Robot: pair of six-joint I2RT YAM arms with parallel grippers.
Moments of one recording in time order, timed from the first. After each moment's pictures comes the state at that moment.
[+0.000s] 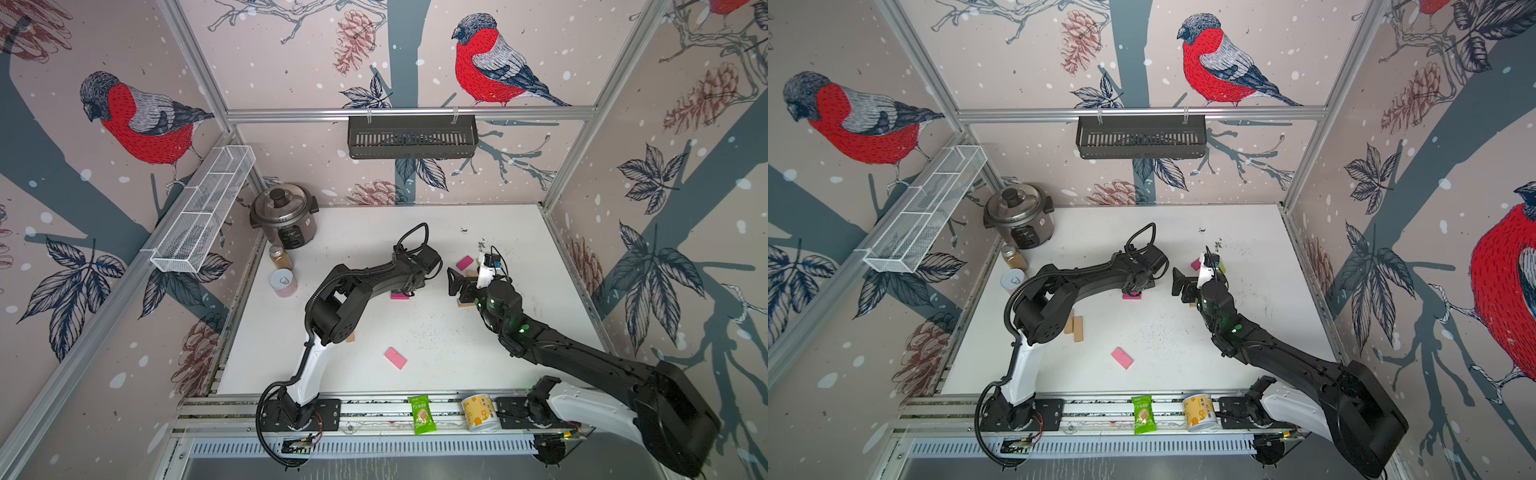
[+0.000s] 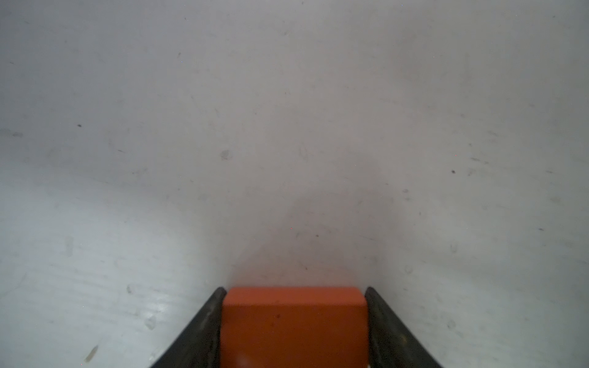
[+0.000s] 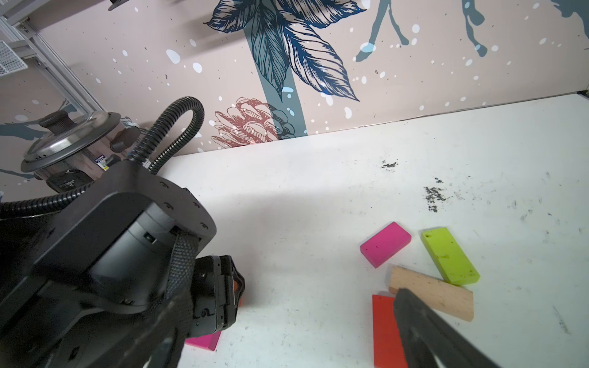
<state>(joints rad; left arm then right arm) -0.78 2.16 1.55 -0.65 -0.40 -0.96 0.68 1.09 0.44 0.41 0.33 0.37</state>
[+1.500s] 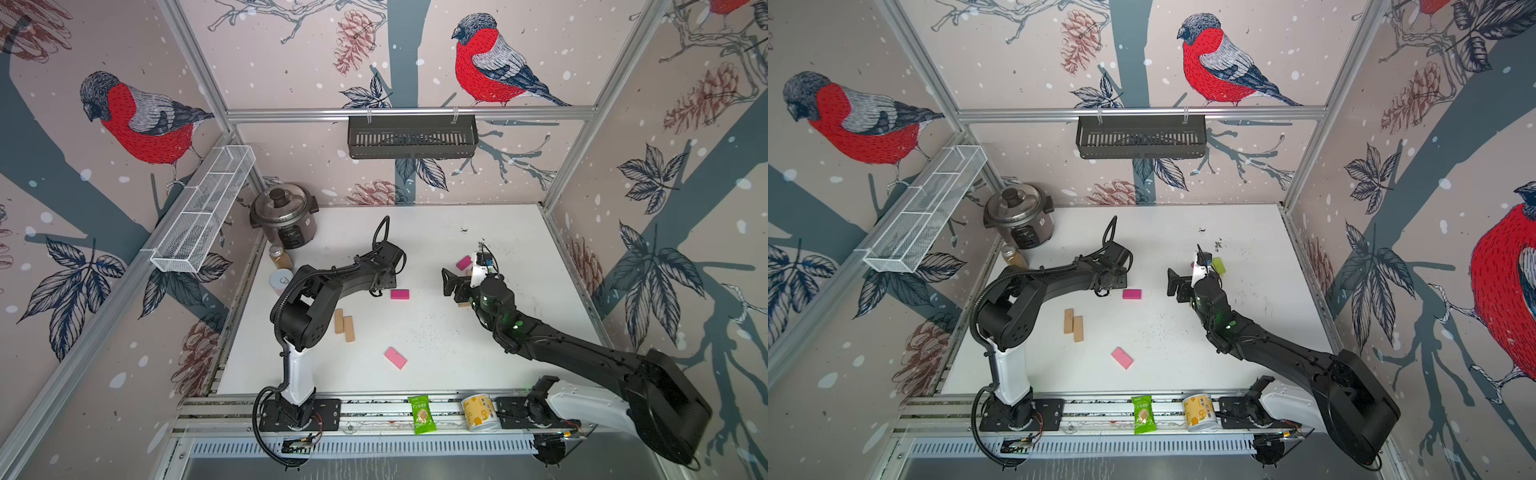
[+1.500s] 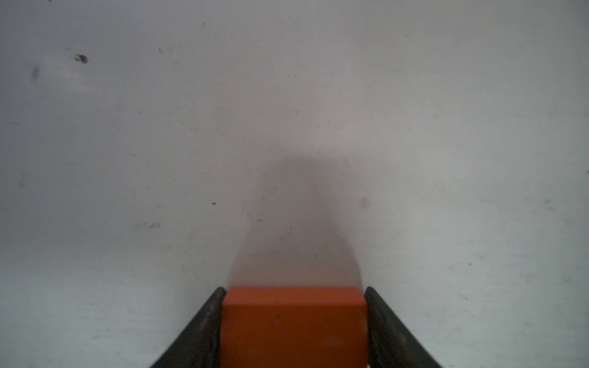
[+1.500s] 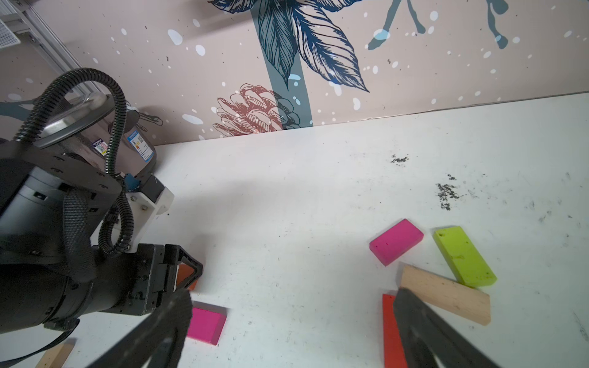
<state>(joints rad) -0.58 1.95 1.21 -0.38 -0.28 -0.59 0.71 1.16 0.48 0.41 0.33 0.36</state>
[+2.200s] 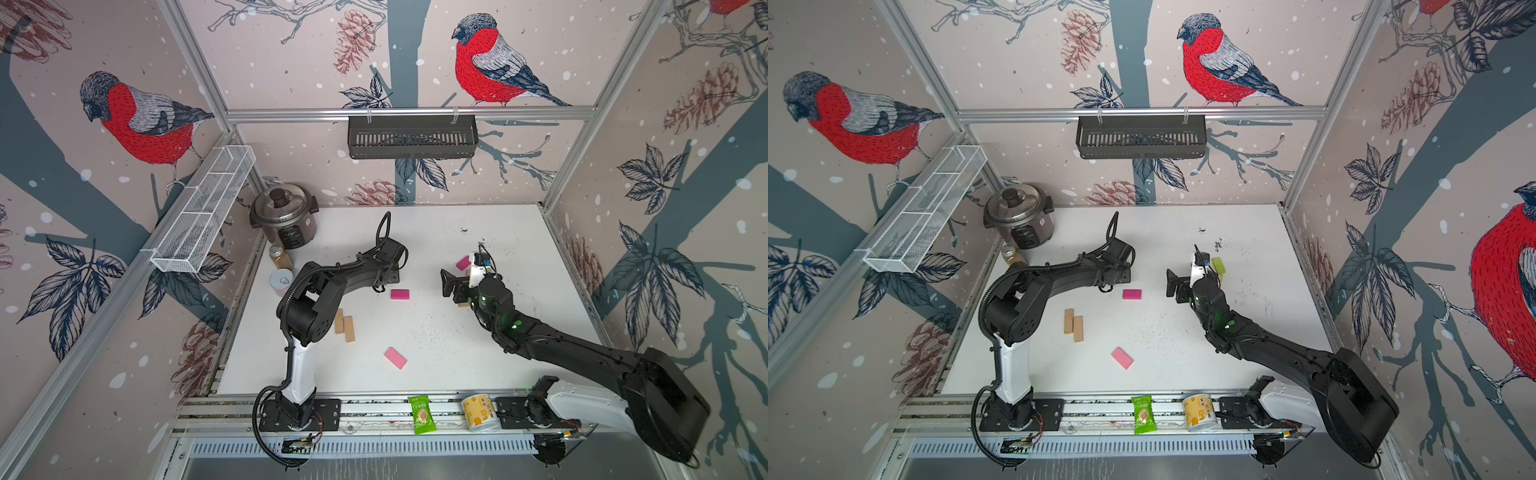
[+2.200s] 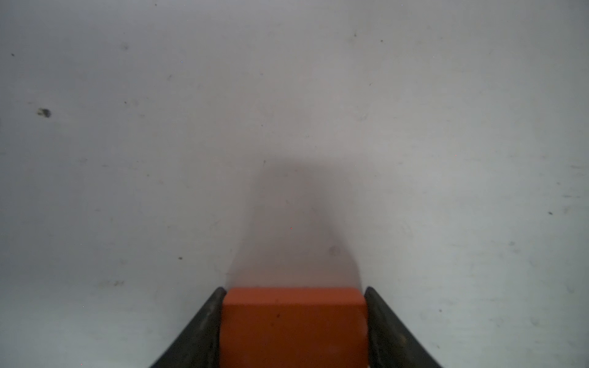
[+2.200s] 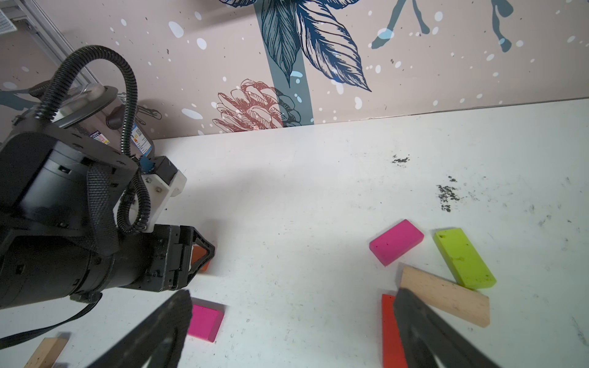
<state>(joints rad) -0.57 2.02 1.28 -0.33 -0.26 -0.56 0.72 1.17 0.48 0.41 0.34 0.34</state>
